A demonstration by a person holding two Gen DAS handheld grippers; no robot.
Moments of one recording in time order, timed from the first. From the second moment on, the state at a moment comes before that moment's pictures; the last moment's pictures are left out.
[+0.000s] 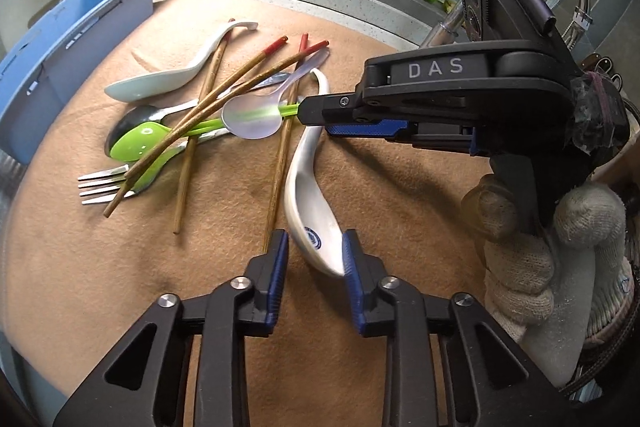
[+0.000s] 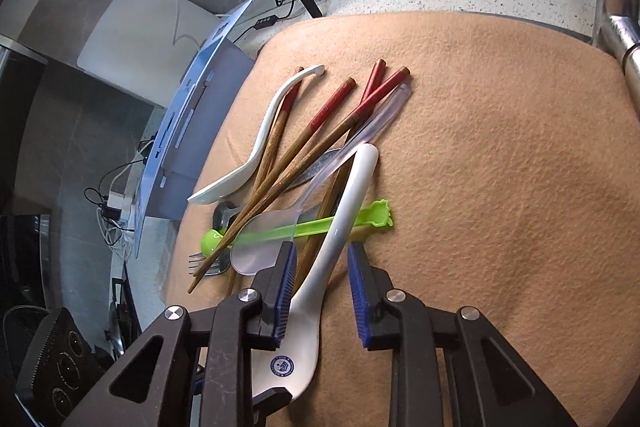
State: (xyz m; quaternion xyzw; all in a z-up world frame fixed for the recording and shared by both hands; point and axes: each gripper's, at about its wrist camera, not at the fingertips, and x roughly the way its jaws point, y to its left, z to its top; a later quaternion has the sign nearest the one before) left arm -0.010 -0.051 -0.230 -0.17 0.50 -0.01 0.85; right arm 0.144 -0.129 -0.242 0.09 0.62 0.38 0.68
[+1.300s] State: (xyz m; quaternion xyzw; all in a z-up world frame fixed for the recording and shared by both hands) left arm -0.023 0.089 -0.167 -0.15 0.43 0.00 0.89; right arm 0.139 -0.027 -0.154 0.14 0.57 0.41 0.70
